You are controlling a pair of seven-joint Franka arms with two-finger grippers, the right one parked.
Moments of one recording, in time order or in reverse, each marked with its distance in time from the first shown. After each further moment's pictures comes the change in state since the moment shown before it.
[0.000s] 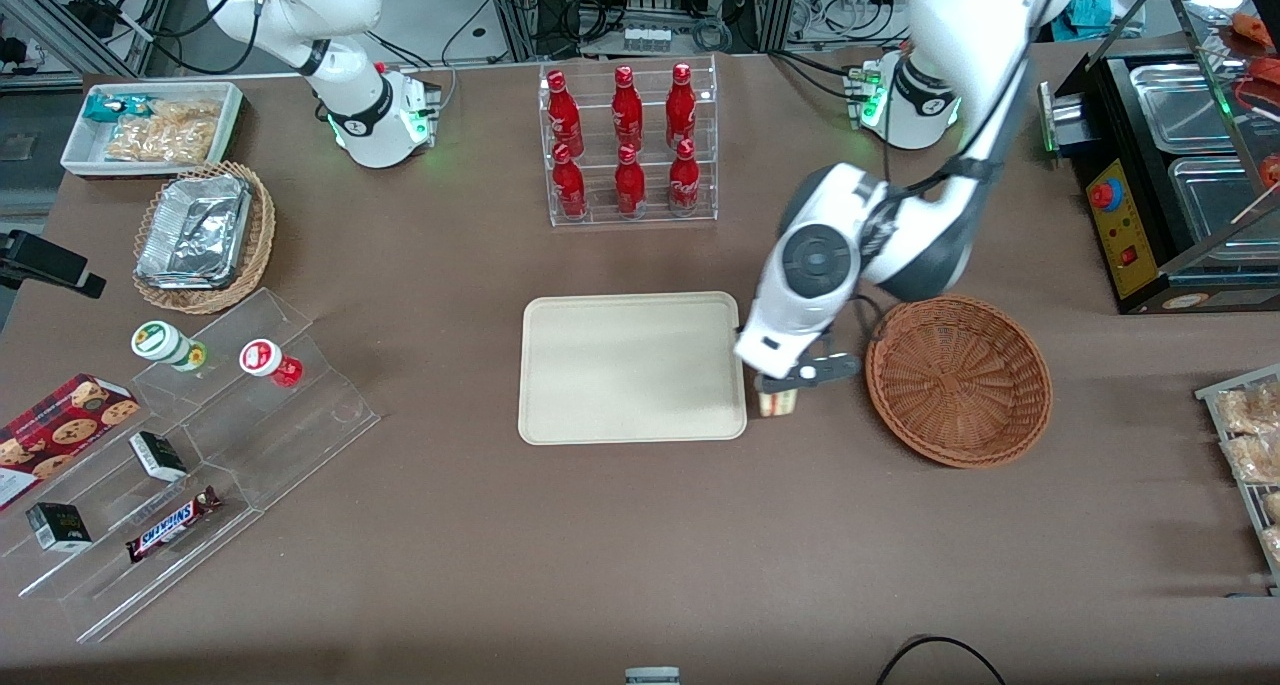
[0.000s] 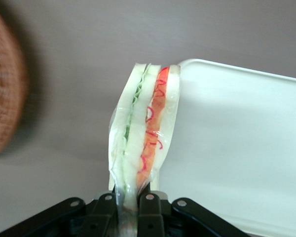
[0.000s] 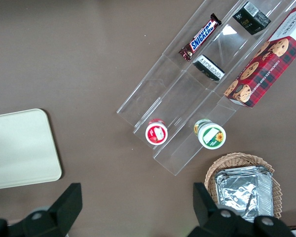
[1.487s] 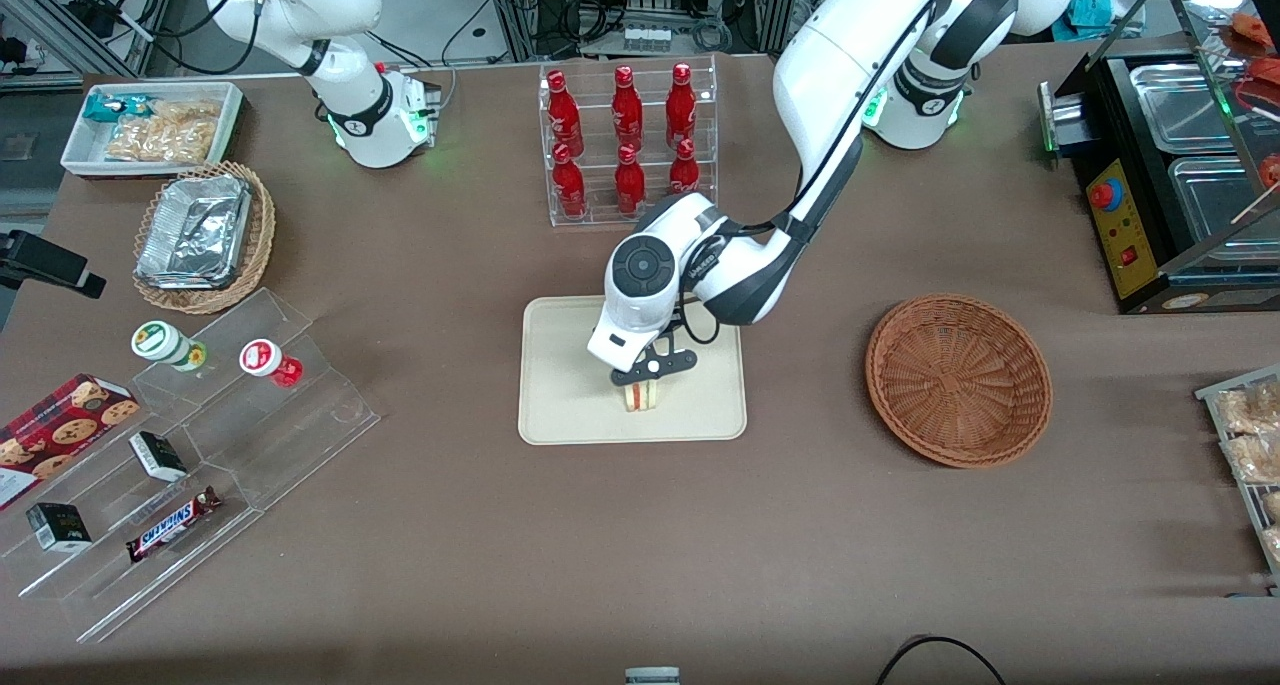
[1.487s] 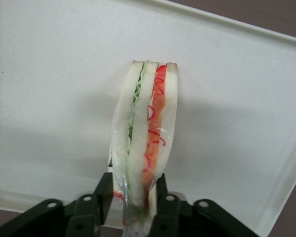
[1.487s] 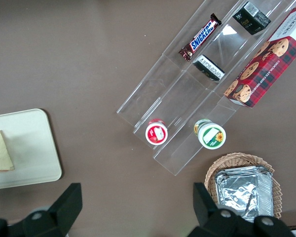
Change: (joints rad) arm -0.180 0.309 -0.042 0.285 -0.049 0.122 -0.193
